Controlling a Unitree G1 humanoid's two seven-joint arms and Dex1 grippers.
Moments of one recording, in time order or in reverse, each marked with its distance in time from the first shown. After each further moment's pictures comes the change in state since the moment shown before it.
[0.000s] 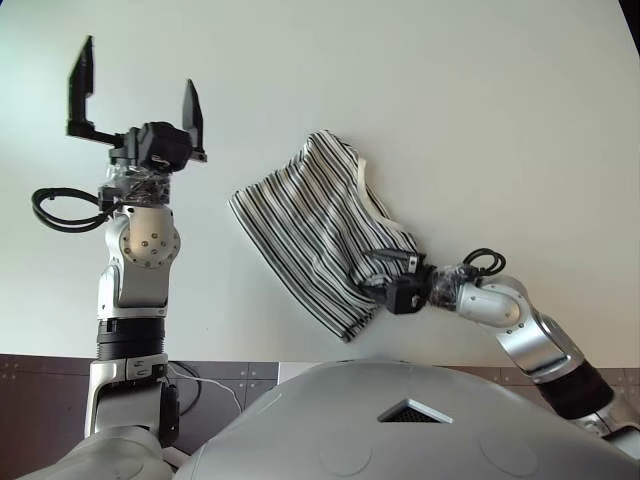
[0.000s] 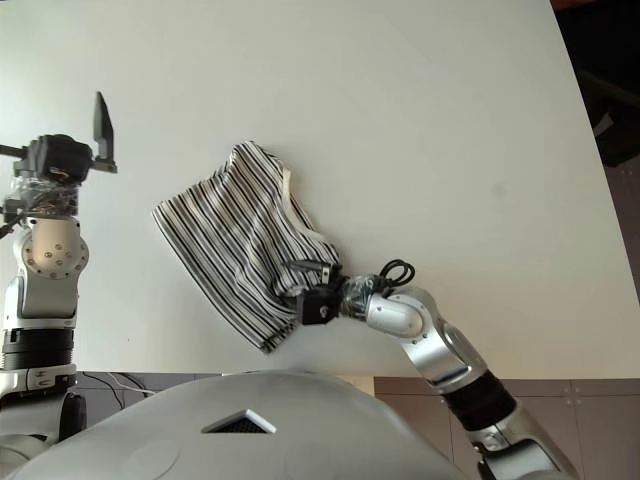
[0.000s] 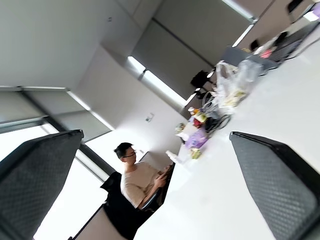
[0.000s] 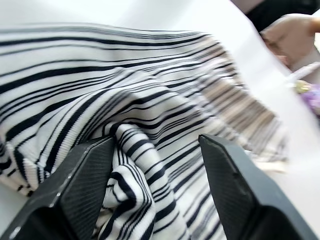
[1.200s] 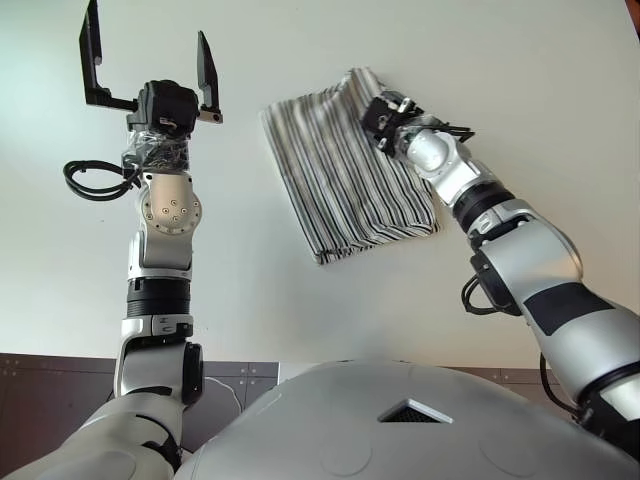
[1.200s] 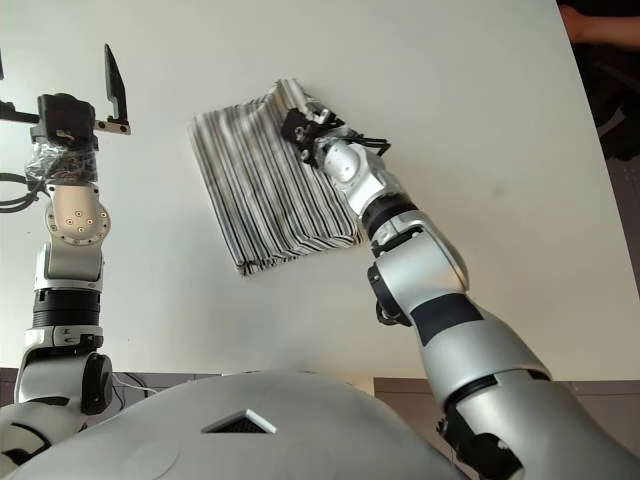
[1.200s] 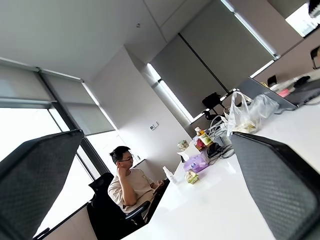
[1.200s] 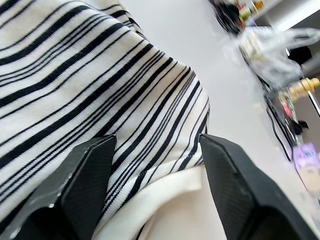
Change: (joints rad) left arm -0.216 -0.114 0.003 0.226 -0.042 -0.094 0.095; right arm -1.032 0.469 -0.055 1.665 -0.097 -0.126 -0.503
